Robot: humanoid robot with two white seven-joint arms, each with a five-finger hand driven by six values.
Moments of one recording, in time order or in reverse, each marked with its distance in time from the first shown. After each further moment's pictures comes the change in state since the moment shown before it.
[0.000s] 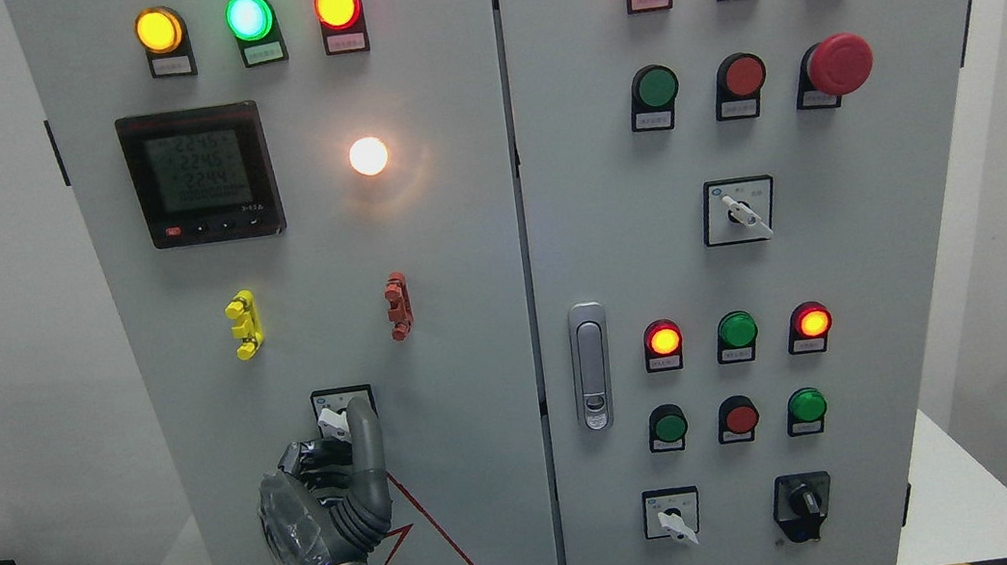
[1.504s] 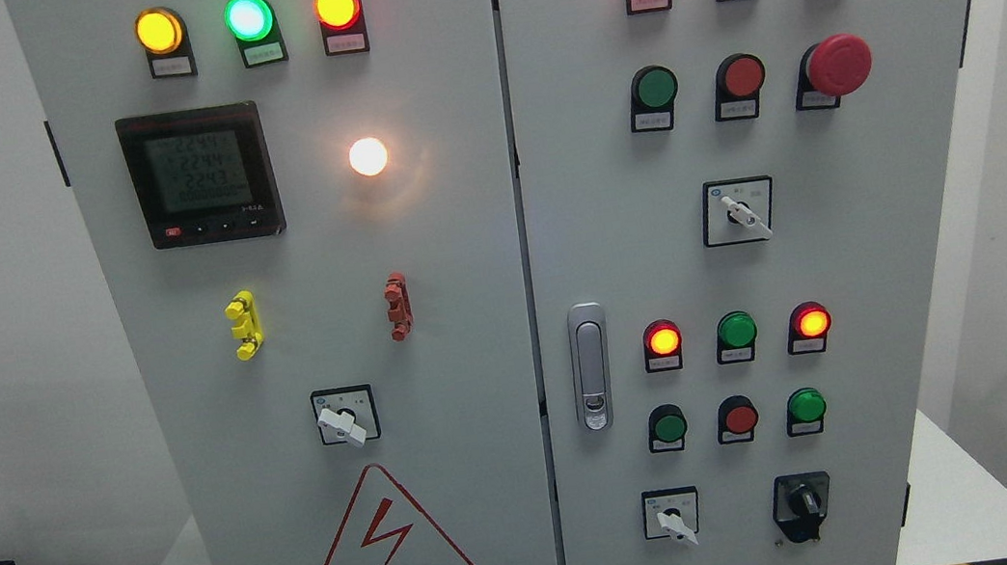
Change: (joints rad) left arm 0.555 0.077 0.334 0.093 -0.011 -0.946 -0.536; right arm 0.000 0.000 0.000 0.000 0.000 0.000 -0.005
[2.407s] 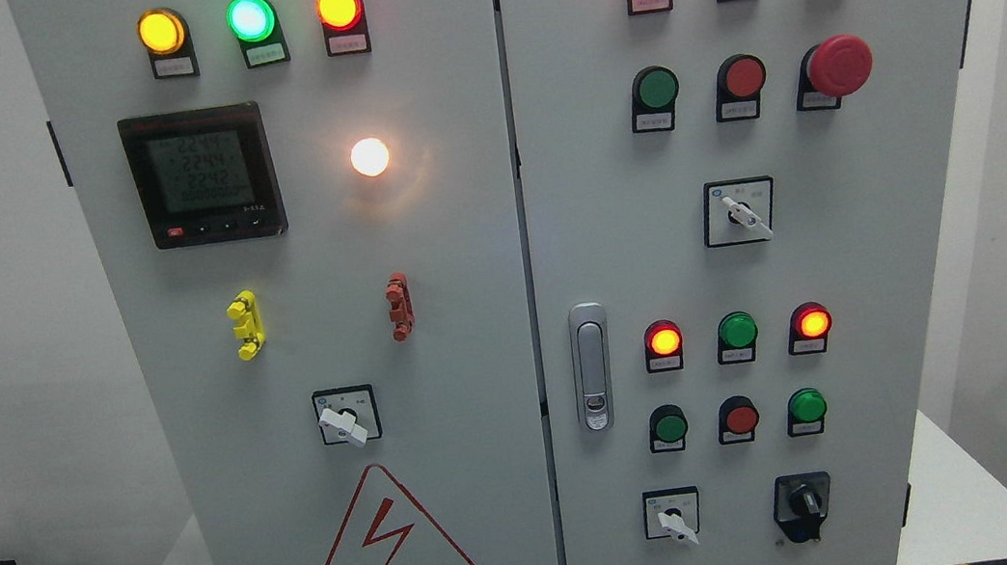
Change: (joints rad) left arm 0.200 0.029 0.576 0.698 0.009 -0.177 -0.308; right arm 0.000 0.000 0.000 0.000 0.000 0.000 0.001
